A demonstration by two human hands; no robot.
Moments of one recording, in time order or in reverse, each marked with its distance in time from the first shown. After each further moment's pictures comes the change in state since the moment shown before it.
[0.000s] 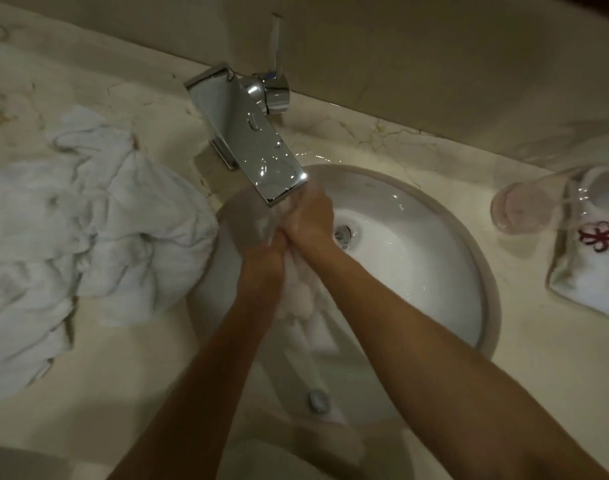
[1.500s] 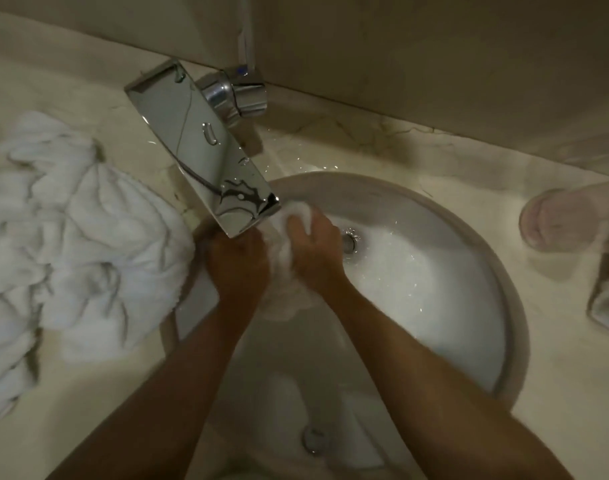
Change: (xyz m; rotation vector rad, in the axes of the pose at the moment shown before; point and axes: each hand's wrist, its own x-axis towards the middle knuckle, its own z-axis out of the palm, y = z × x) left_hand 0.077 -0.030 0.006 0.670 0.614 0.524; right_hand 0.019 0.070 0.005 0.013 0.032 -0.279
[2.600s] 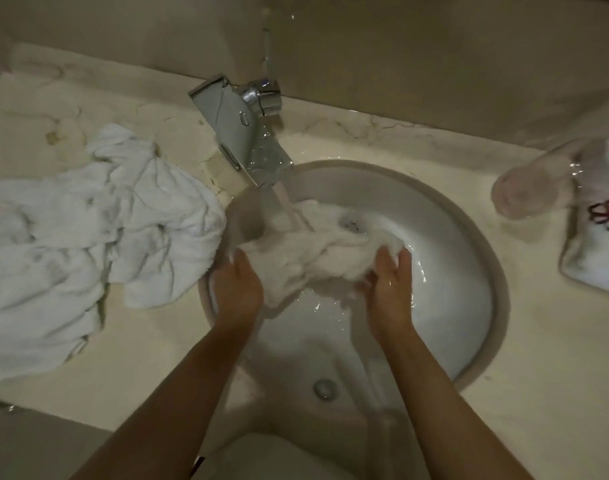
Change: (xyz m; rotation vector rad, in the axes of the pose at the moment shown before) left_hand -0.062 -0.030 -0.055 -0.299 -0.238 -0.575; right_hand -0.099 0.042 -0.068 0.891 0.179 0.501
